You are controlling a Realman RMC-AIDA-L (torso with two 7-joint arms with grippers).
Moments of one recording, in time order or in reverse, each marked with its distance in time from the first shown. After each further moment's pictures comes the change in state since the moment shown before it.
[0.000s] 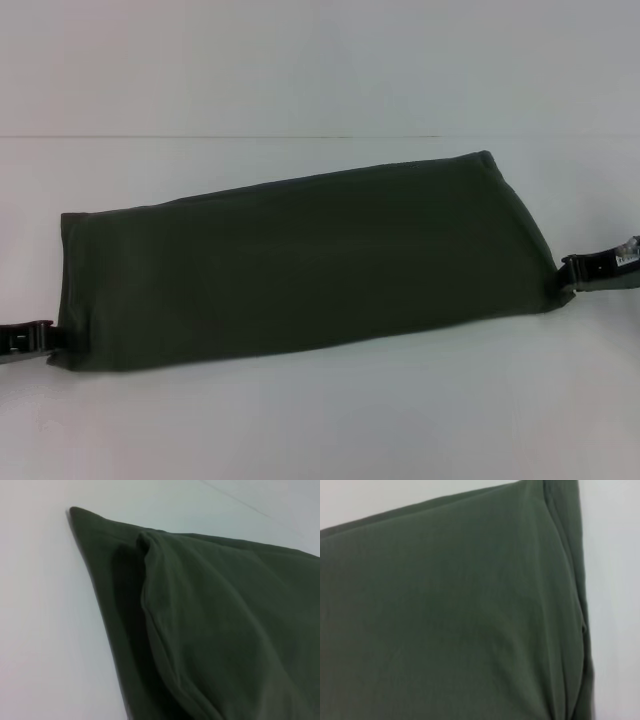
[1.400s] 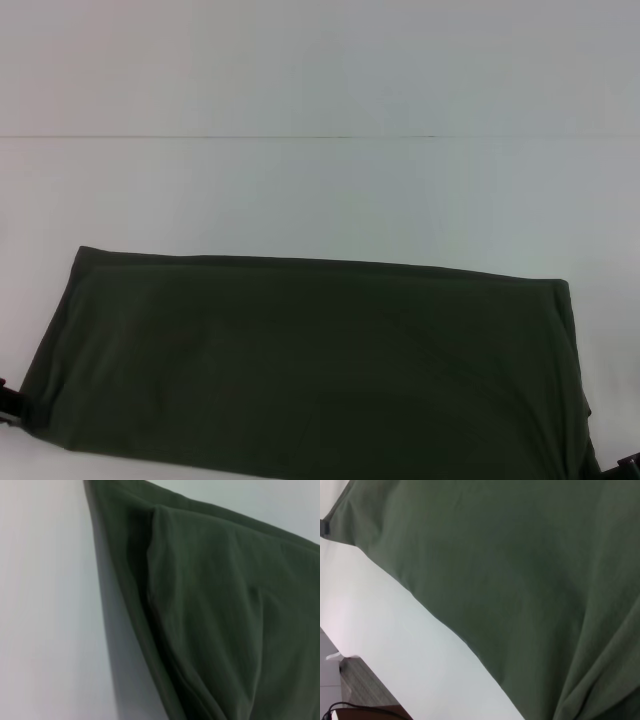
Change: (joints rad) left arm -0.038 0.100 -0.025 0.018 0.198 0.335 -0.058; right arm -0.223 0.015 0.101 -0.065 0.051 -0.578 -0.336
